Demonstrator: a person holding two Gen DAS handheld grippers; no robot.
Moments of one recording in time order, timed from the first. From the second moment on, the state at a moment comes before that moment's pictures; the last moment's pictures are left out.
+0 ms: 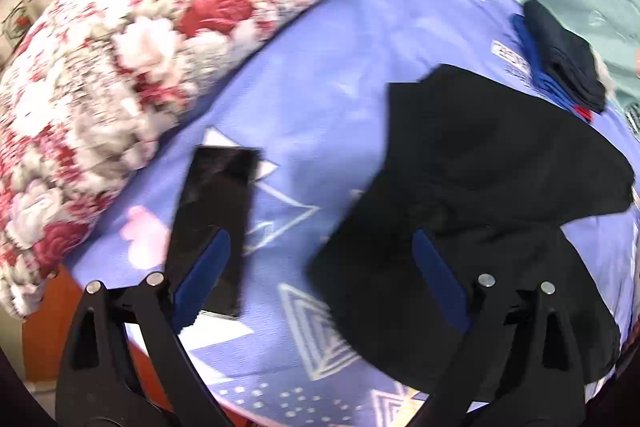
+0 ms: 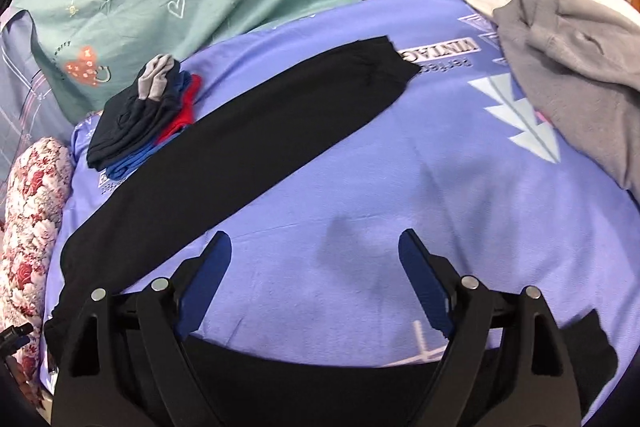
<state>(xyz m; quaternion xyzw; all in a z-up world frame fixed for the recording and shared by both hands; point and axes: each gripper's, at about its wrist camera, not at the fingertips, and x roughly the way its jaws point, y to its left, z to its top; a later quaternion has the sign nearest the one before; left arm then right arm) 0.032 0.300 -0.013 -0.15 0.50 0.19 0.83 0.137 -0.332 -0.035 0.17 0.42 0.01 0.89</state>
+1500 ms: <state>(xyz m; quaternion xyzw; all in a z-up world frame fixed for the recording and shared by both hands) 0.204 0.183 -0.016 -0.09 0.43 0.01 0.90 0.281 -0.171 -0.082 0.04 0.52 0.28 0.81</state>
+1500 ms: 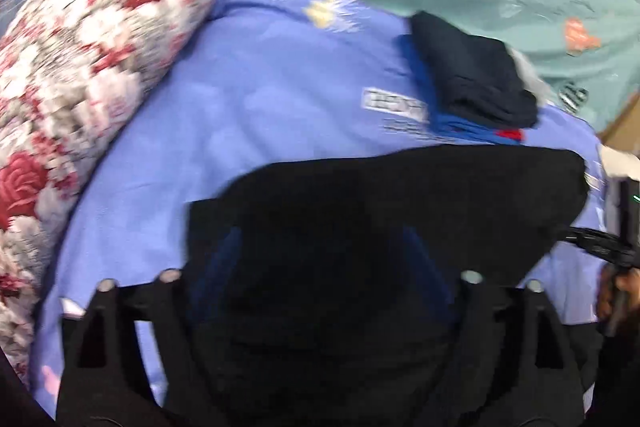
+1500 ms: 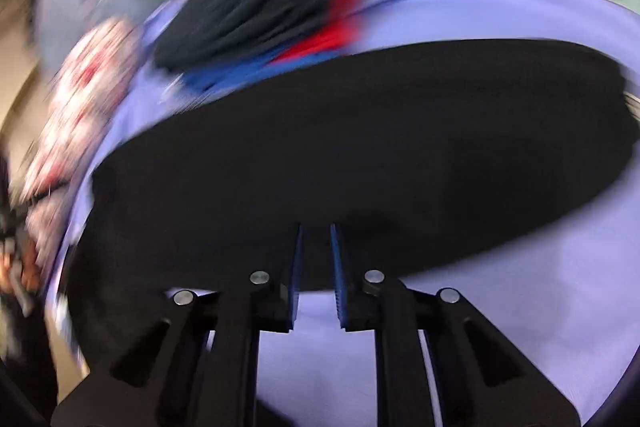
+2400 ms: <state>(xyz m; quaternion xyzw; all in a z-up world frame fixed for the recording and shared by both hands) 0.334 0.187 -0.090 -0.03 0.53 0.09 0.84 0.431 -0.263 -0.057 0.03 0.47 -0.02 0.88</state>
